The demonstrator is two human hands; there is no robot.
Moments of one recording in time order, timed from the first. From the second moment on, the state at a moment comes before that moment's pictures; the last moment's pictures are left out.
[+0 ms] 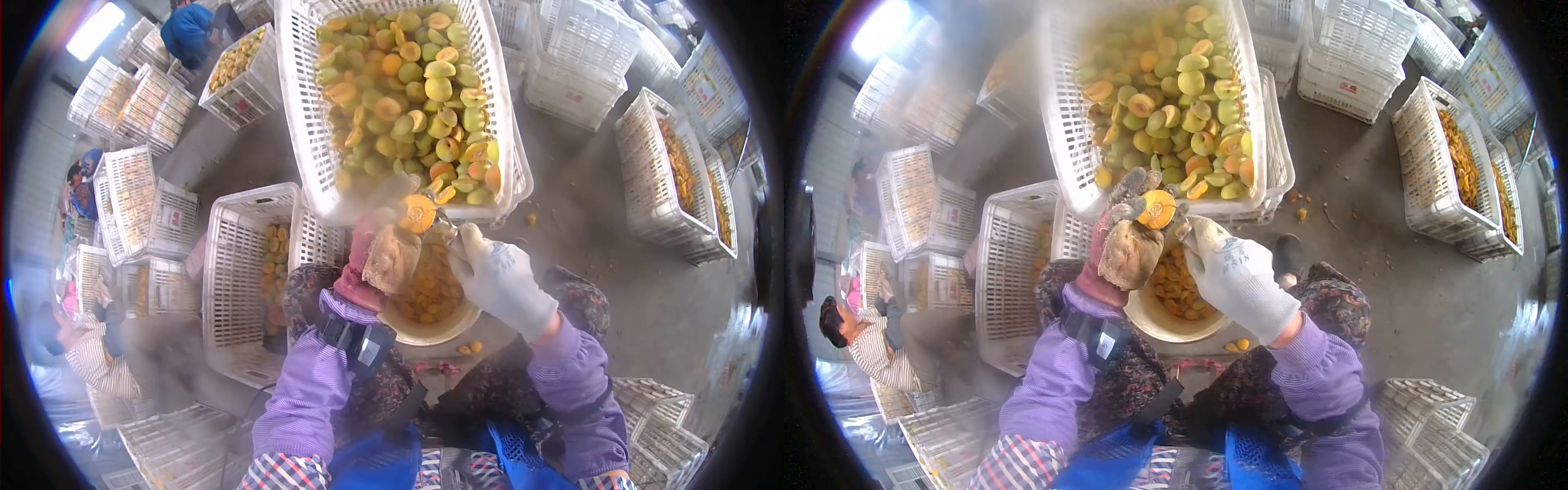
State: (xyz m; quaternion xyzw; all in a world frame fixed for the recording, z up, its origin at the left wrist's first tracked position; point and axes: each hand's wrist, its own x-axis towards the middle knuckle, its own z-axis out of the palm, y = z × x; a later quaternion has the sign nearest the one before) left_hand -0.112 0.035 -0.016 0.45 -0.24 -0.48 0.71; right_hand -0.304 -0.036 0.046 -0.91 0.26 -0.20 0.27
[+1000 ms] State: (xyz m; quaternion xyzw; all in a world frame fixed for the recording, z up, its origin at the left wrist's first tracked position) left_hand -0.115 0.051 -0.013 0.59 -0.57 -0.27 0.51; right_hand -0.285 -0.037 0.059 -0.59 0.25 0.14 0.76
